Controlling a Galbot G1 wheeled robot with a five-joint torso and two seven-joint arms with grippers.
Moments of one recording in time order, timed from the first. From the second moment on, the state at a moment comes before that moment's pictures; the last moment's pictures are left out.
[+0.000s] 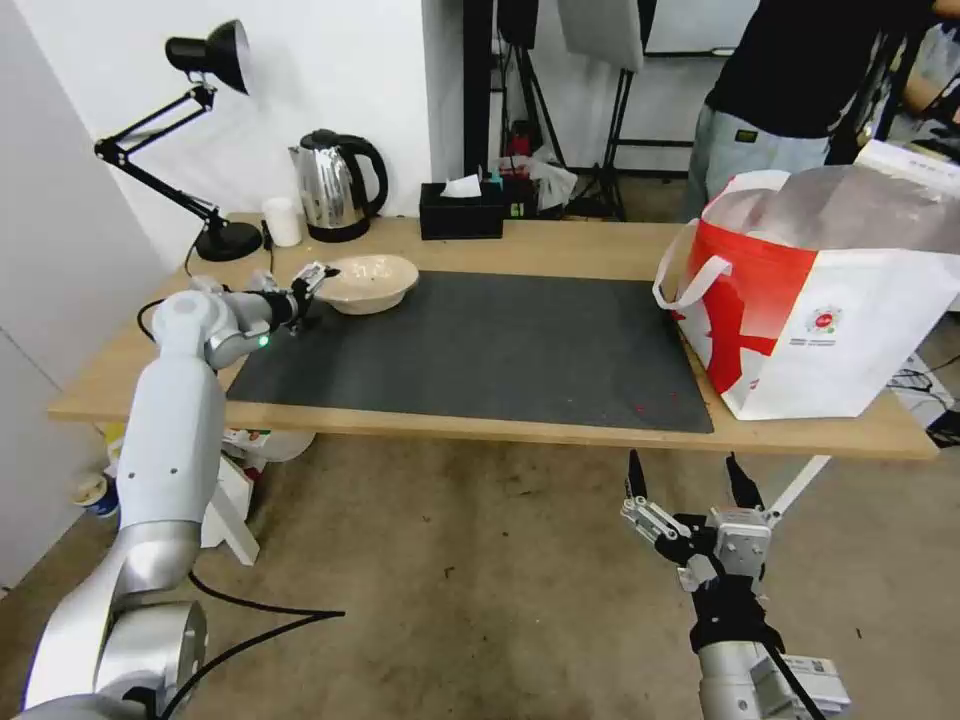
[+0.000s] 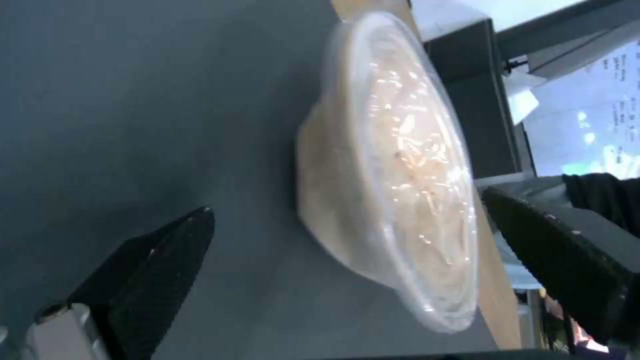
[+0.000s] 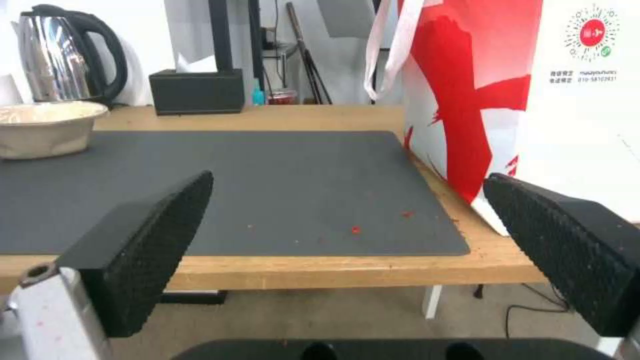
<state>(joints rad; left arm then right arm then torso) 0.46 -1.22 -0.58 -1.21 -1.67 0.73 -0.59 -1.83 1.00 0.17 2.43 0.11 0.07 0.72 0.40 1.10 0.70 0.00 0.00</state>
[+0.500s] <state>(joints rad) 0.51 -1.22 -0.62 -1.23 -1.67 0.72 -0.57 -1.83 1.00 0.17 2.43 0.11 0.07 0.72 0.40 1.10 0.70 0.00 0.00</state>
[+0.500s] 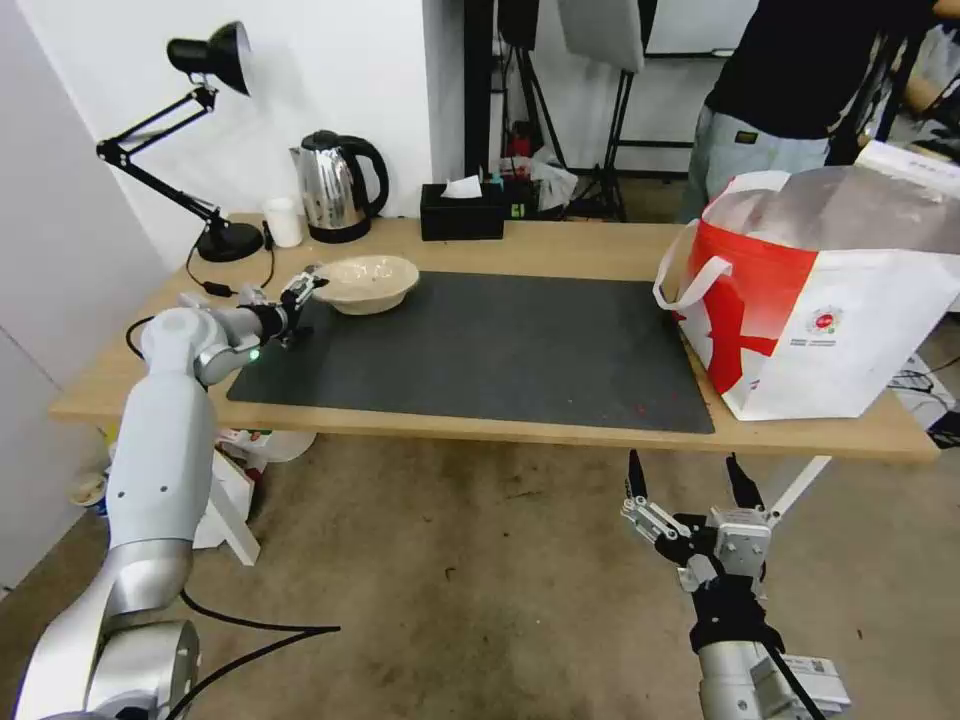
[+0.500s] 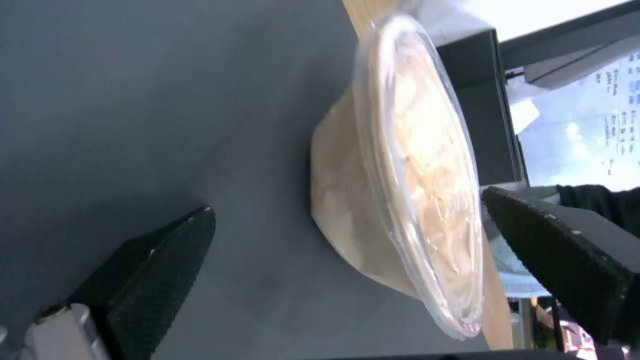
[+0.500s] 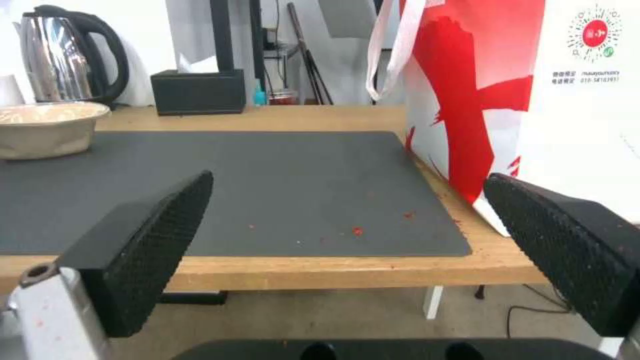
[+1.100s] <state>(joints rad) 0.49 -1.25 -0.60 -1.23 -1.66 0.72 -0.57 -1.83 1.00 0.17 2.43 0.11 0.07 0.72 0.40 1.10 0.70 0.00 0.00</state>
